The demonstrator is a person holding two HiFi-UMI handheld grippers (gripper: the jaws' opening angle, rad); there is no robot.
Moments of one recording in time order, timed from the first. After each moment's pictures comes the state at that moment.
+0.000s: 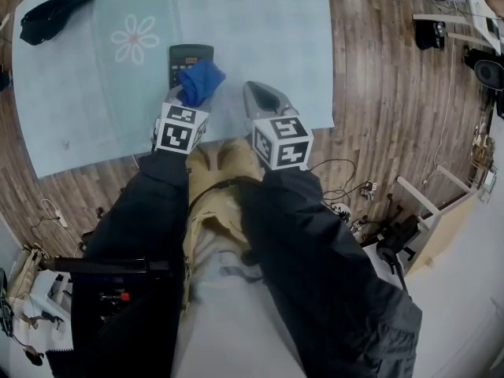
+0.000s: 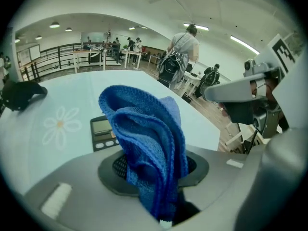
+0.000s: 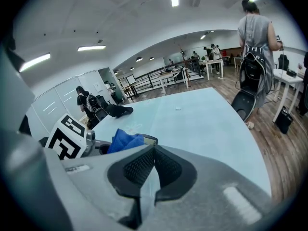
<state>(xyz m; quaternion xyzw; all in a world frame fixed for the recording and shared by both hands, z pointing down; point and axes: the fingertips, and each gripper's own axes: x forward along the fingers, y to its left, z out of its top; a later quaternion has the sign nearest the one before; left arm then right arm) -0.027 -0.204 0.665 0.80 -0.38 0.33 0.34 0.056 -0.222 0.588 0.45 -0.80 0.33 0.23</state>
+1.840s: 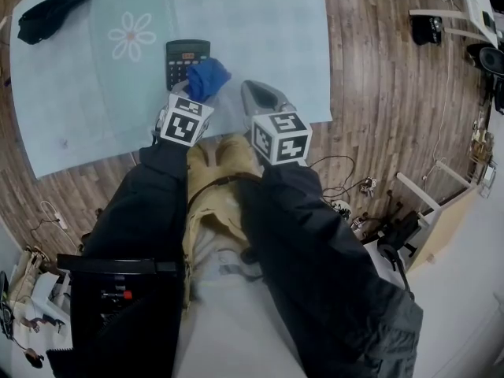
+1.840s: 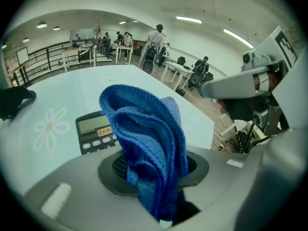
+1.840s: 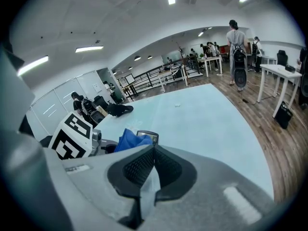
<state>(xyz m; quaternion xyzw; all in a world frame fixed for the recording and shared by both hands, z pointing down) -0.008 -0.193 0.676 0.81 -0.34 0.36 0.32 0.061 -0.208 0.594 0.44 -0.79 0.35 0.23</state>
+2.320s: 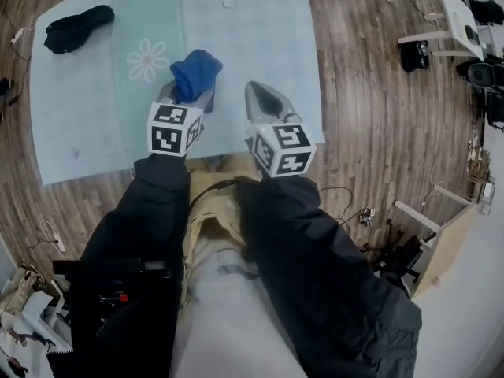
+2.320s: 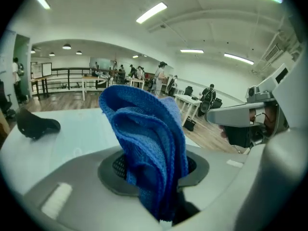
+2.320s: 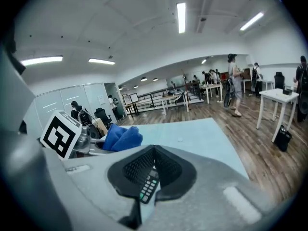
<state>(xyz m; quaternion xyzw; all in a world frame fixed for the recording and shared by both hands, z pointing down) -0.036 -0.255 0.548 0.83 -0.45 0.21 0.27 0.054 -0.241 0.497 0.49 -0.82 0.24 0.16</state>
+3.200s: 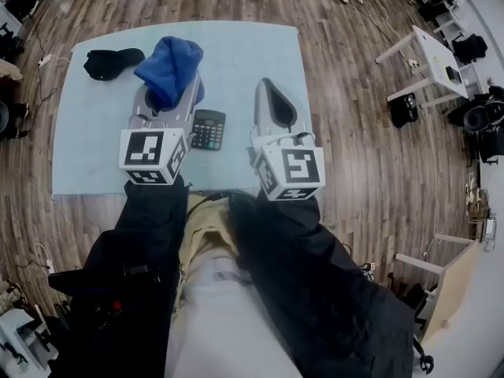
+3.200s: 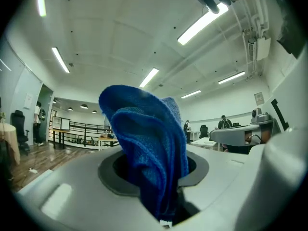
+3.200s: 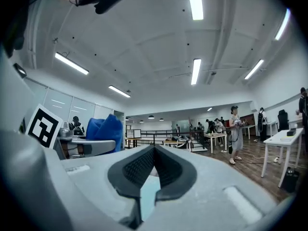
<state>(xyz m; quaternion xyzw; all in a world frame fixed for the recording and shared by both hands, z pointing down) -0.099 -0.258 0.280 0.82 -0.57 -0.02 0.00 0.037 -0.244 0.280 0.52 -0.86 0.01 -0.01</state>
